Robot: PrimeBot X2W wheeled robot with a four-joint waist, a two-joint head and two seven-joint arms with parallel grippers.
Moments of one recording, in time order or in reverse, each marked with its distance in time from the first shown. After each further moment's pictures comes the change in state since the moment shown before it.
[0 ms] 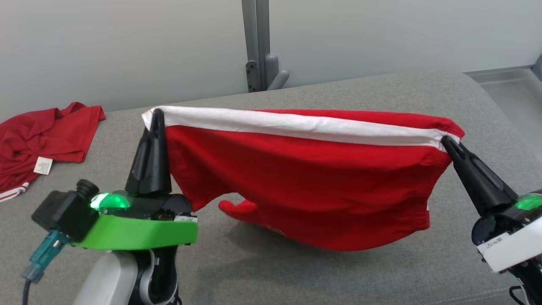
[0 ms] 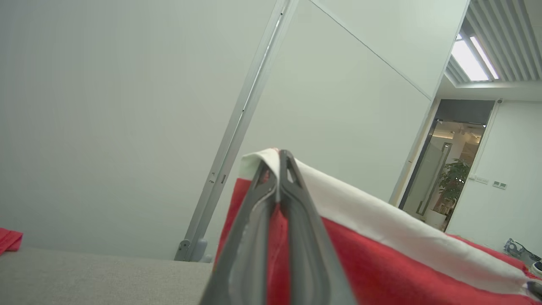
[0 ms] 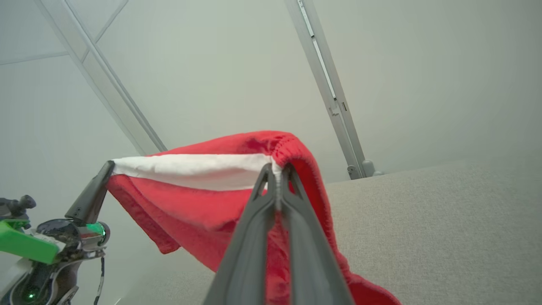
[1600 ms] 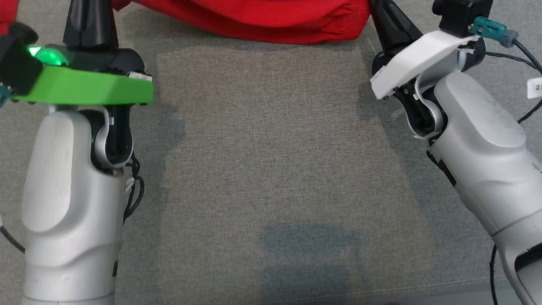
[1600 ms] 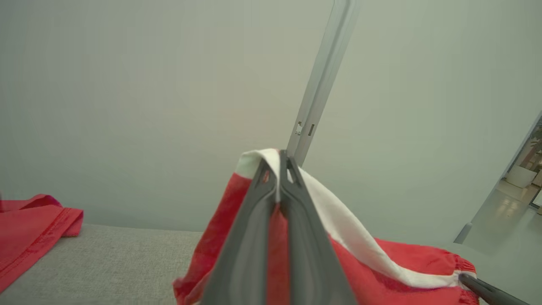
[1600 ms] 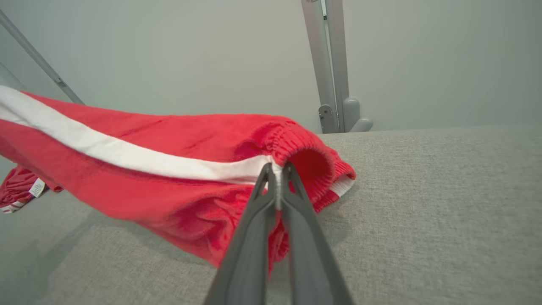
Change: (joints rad) left arm -0.585 -0.091 0.217 0.482 0.241 -0.252 -0.001; right arm -1.046 0.087 0.553 1.204 -0.147 0.000 -0.555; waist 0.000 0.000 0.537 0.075
